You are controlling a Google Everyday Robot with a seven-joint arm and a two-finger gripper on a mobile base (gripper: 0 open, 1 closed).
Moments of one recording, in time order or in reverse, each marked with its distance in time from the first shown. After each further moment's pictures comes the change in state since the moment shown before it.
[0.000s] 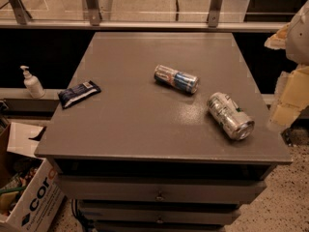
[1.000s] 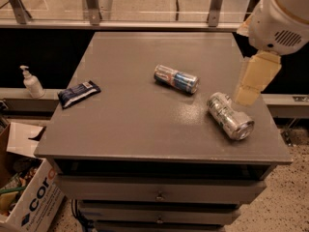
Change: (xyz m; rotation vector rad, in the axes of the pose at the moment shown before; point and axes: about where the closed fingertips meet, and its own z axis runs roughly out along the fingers) arm -0.049 -0.031 0.017 0.048 -0.037 -0.023
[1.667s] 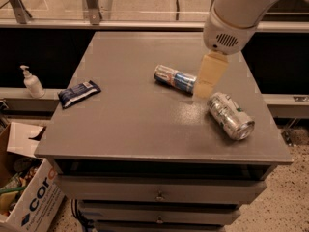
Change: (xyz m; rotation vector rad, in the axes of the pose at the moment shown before) arm -0.047 -0.026 0.056 -0.018 0.056 0.063
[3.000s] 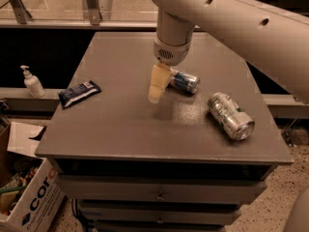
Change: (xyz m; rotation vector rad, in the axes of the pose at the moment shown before) arm -0.079 -0.026 0.113 -0.061 0.077 0.130
